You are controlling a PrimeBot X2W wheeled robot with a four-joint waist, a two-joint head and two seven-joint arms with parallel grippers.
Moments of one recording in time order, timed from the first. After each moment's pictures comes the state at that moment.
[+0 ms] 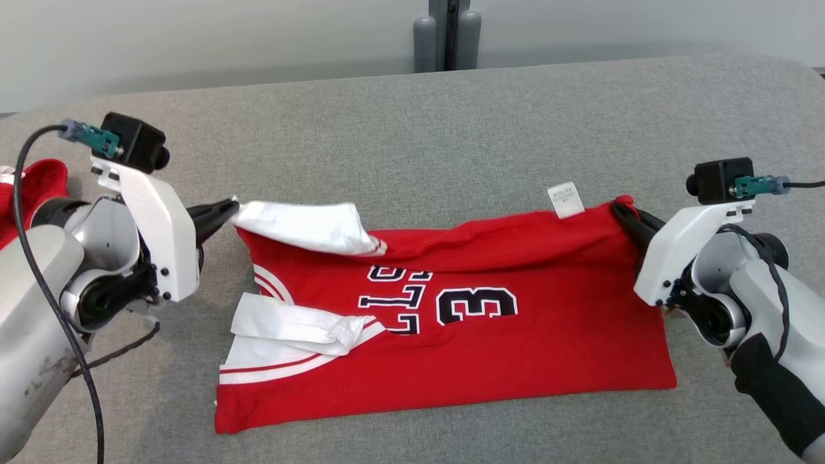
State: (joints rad) left arm -0.88 0.65 -0.95 0.39 -1.20 -0.13 0.43; right arm -0.77 -0.37 0.73 0.72 0.94 0.13 0.10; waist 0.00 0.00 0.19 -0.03
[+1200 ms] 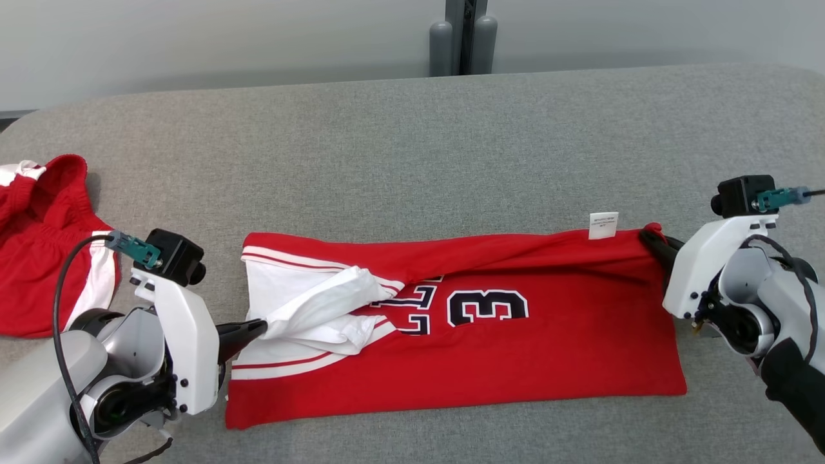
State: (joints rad) left arm -0.64 0.78 -0.99 0.09 -1.30 -0.03 0.49; right arm -0.79 -0.45 0.91 0.78 1.12 0.13 0.10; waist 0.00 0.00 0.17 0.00
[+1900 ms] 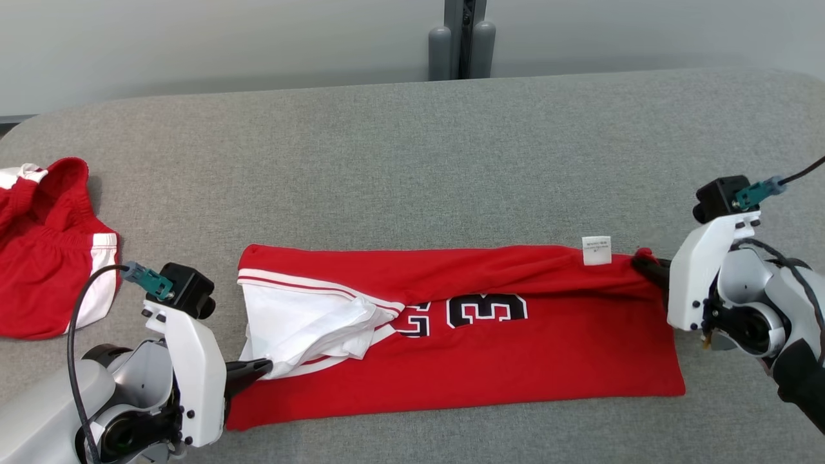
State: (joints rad) left arm -0.58 0.80 -1.02 0.04 -1.33 0.01 0.53; right arm -0.79 -0.52 0.93 0.66 1.14 0.13 0.36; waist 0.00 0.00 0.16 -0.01
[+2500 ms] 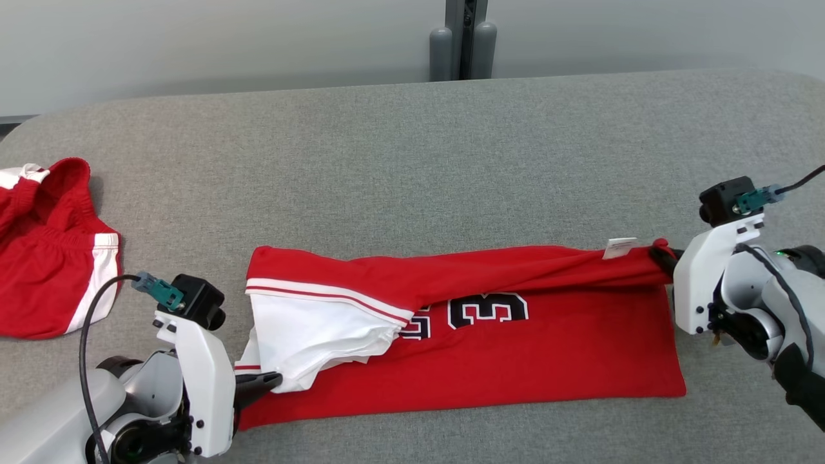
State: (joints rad) left arm -0.56 0.79 -1.03 0.04 -1.35 0.01 0.53; right arm -0.82 -0.51 0.99 0.76 0.99 0.13 0.22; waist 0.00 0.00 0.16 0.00
